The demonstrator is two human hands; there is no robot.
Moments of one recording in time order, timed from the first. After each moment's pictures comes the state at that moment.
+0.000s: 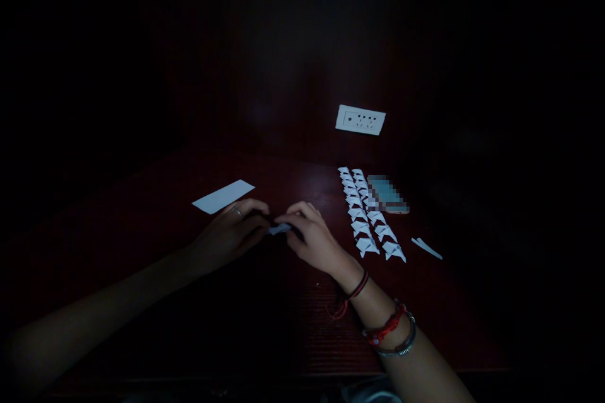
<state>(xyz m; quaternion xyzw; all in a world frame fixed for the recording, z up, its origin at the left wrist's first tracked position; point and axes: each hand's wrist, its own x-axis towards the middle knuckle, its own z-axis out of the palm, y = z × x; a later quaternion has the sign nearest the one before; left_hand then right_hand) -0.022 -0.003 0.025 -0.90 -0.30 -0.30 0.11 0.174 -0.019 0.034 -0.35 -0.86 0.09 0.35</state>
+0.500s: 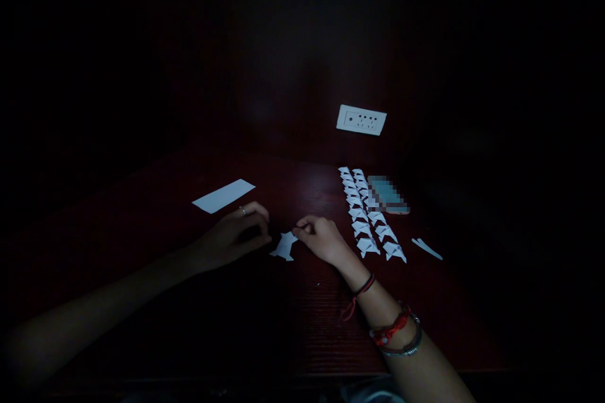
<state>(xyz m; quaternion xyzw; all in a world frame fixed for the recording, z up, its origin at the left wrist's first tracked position) -0.025 -0.005 0.018 -0.90 -0.31 -0.30 -0.10 0.182 -0.004 0.014 -0.52 -0.76 0.26 0.28</state>
